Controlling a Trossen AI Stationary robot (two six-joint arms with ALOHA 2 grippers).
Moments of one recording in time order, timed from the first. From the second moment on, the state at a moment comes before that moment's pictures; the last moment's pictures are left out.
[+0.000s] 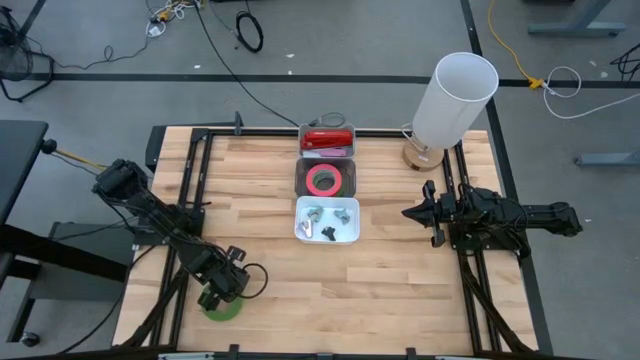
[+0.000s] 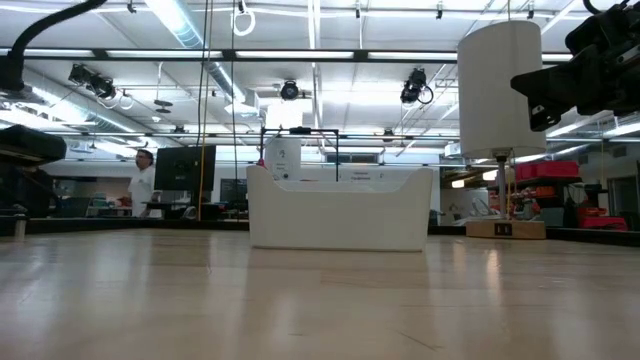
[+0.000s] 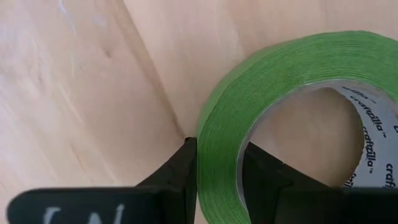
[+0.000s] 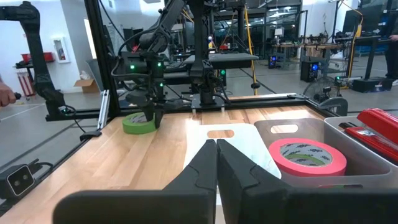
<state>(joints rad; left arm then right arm) -0.76 1.46 0.69 -0.59 0.03 -0.35 0.00 0.00 0.02 0.01 -0.04 0.07</state>
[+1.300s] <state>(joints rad) -0.28 1.45 1.13 -0.74 -0.05 -0.03 0.00 0.00 0.02 0.01 -0.04 0.07</state>
